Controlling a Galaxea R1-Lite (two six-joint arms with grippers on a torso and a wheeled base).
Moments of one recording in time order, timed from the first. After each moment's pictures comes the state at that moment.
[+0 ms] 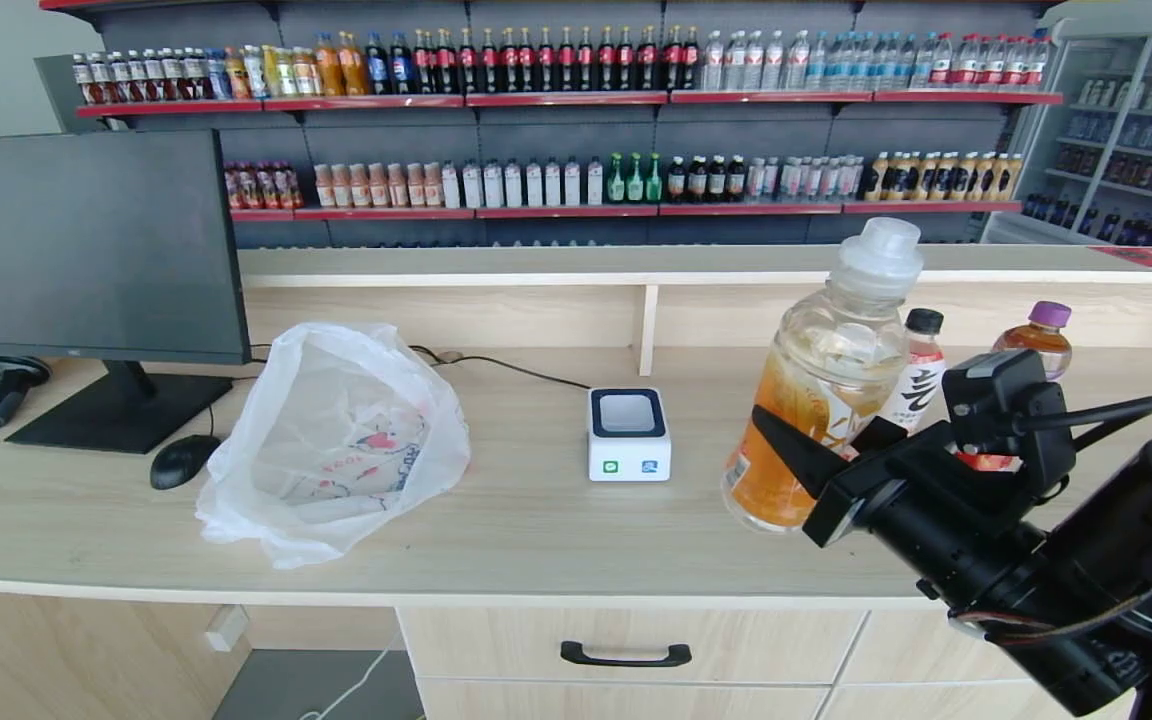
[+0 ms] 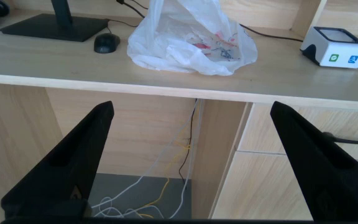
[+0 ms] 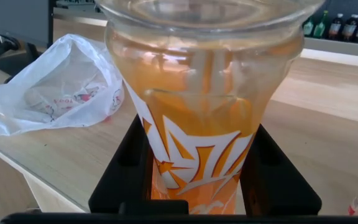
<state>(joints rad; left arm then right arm) 0.00 0.00 0.00 0.00 0.00 0.01 0.62 1.71 -0.32 -1.57 -0.13 -0.08</state>
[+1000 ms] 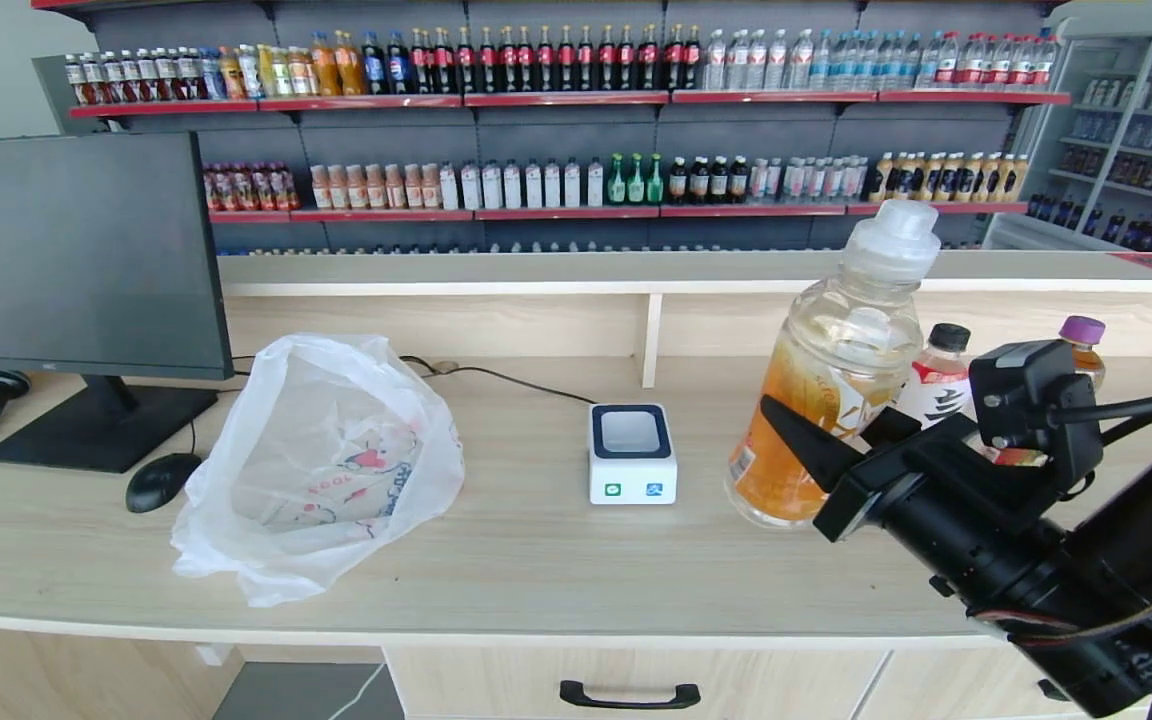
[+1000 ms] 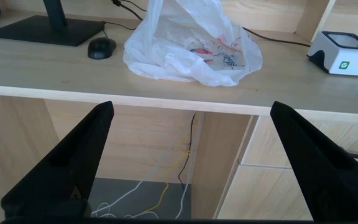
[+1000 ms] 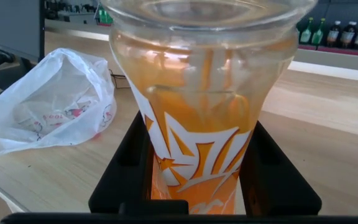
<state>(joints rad) 0.00 0.00 0.00 0.00 0.00 0.00 0.62 1.68 -0.32 -1.57 -0.13 -0.07</state>
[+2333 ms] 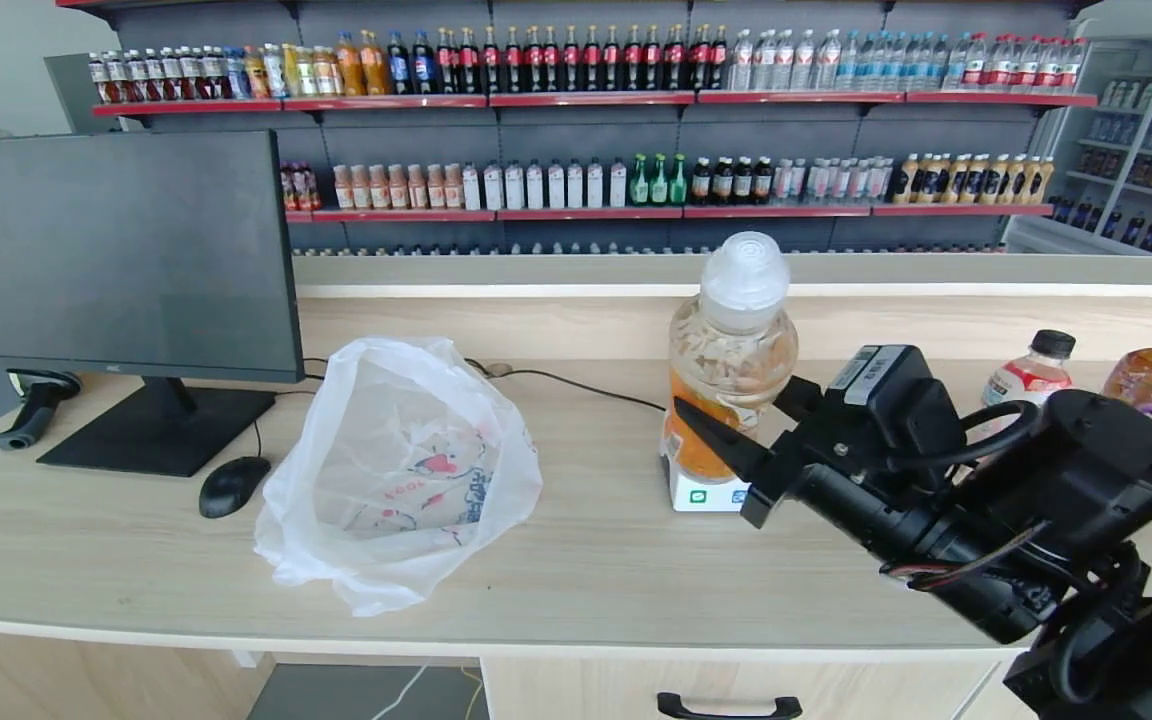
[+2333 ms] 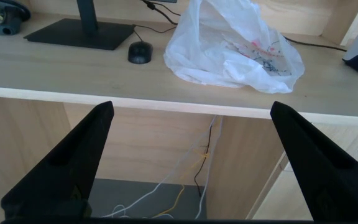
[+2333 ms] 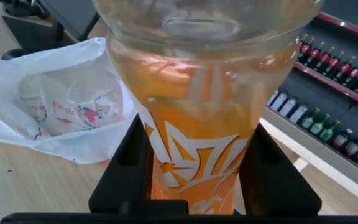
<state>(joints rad) 0.00 0.00 0.00 0.00 0.00 0.00 0.60 1.82 -0.50 -1.57 0.14 -0.44</state>
